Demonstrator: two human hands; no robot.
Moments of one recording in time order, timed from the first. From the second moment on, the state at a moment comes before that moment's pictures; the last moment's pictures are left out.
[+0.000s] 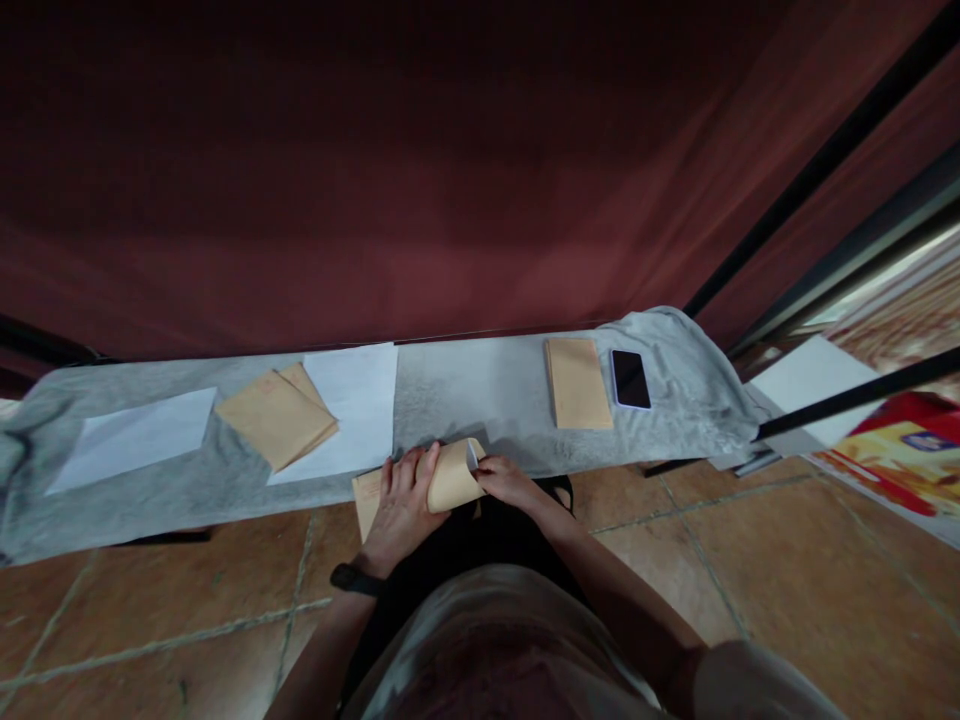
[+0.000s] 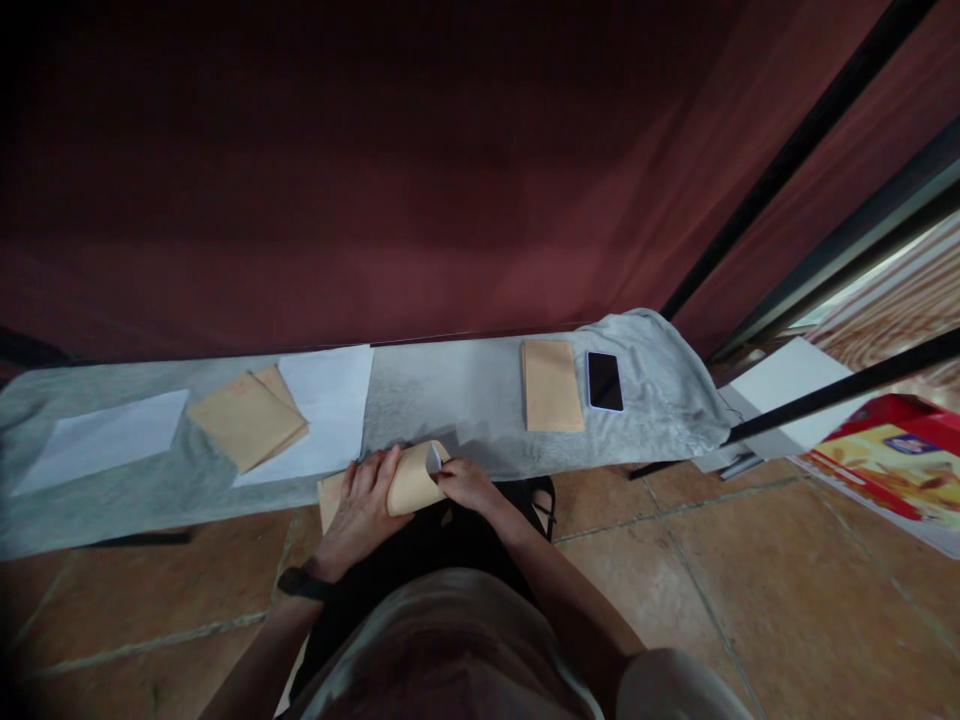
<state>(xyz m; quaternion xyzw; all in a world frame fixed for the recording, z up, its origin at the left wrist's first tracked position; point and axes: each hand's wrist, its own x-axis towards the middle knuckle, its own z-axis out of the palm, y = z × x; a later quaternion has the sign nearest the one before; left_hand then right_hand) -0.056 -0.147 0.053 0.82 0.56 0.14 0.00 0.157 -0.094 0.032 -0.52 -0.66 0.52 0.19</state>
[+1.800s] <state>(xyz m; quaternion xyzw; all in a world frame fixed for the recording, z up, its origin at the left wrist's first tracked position) 0.013 -0.088 0.044 0.23 0.58 0.46 0.63 0.145 -0.080 0.031 -0.57 -0.26 0.60 0.50</state>
